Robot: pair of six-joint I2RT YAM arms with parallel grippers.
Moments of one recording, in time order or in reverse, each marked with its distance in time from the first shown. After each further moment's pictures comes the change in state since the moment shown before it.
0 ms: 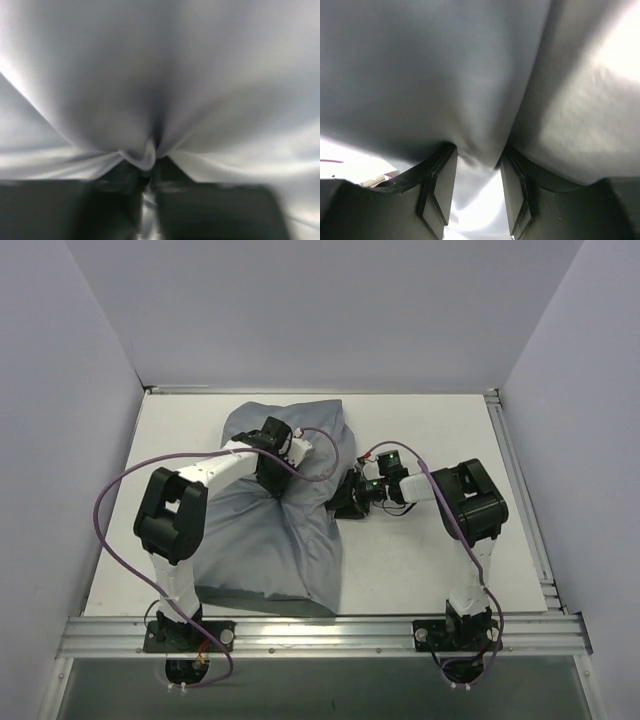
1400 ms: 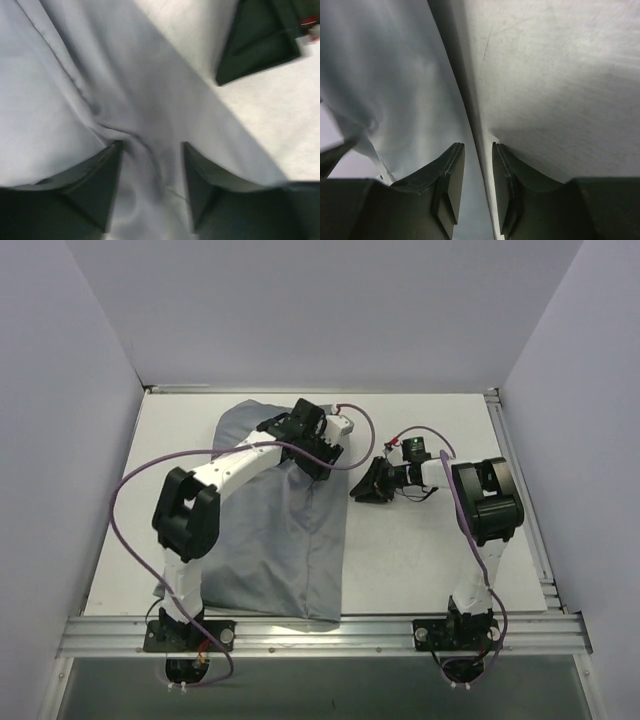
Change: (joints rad) left arm -0.137 0.047 0.285 0.039 0.114 -0.051; right arm -0.159 -0.024 0.119 -0.291 0.146 -0.214
